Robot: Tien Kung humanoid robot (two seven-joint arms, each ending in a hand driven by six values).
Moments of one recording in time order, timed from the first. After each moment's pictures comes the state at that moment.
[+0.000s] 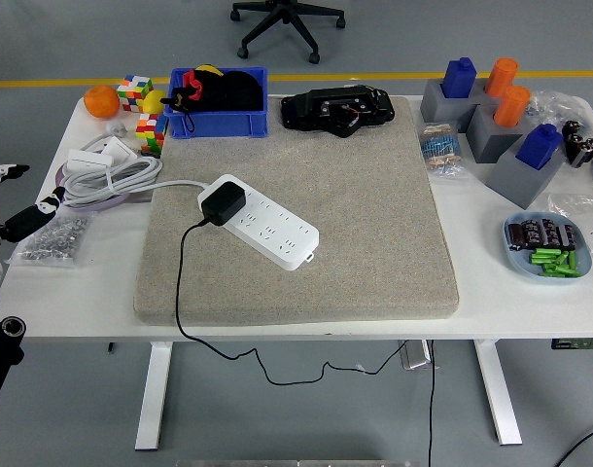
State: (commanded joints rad) left arm -0.13 0.20 -1.55 -1.22 1.89 0.36 0.10; right arm -0.02 -0.29 1.05 0.40 -0.97 -0.05 -0.18
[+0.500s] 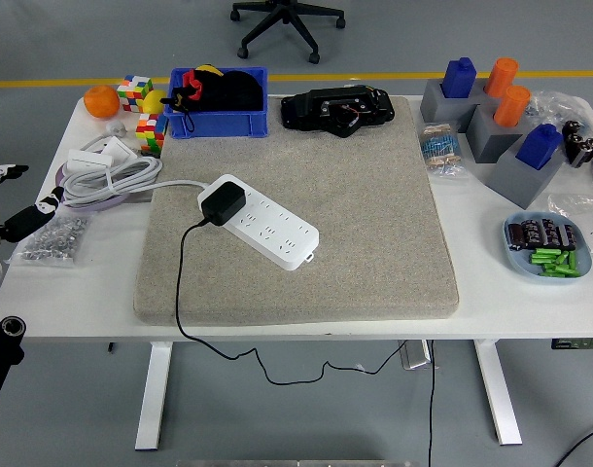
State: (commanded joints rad) left arm -0.13 0.20 -1.55 -1.21 1.89 0.36 0.10; right arm -0.02 -0.29 1.05 0.40 -0.97 -0.05 -0.18
